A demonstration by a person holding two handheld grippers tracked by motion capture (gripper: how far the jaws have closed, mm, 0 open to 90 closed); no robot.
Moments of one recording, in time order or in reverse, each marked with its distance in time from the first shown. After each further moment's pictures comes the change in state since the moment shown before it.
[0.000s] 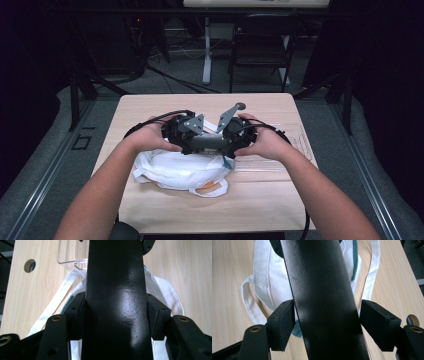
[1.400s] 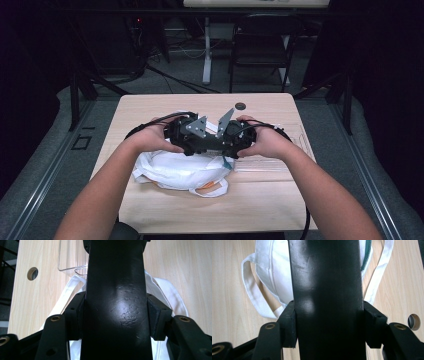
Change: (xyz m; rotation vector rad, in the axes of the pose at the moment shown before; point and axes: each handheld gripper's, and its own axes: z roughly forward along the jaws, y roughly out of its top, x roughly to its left) left arm -0.003 0.004 0.004 -0.009 0.017 0.057; right arm 0.000 -0.003 0.006 0.085 0.027 -0.099
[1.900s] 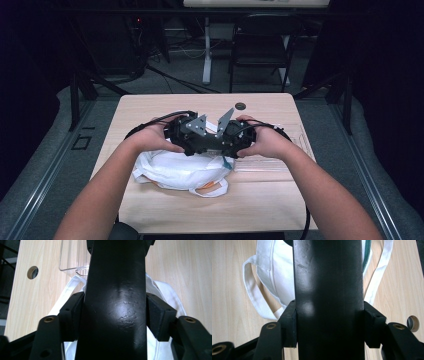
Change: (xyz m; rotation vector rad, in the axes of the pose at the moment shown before) left arm 0.001 0.000 0.000 -0.015 -0.003 -0.036; right arm 0.000 0.002 -0.002 0.003 0.000 -0.018
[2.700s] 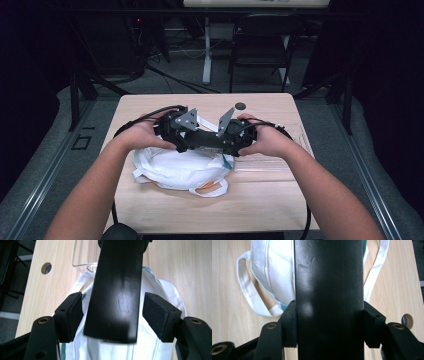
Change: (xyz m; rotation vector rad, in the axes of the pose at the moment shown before) left arm 0.001 -0.010 -0.030 0.001 0.054 -0.037; right arm -0.004 -0.002 -0.001 0.013 -0.018 -0.012
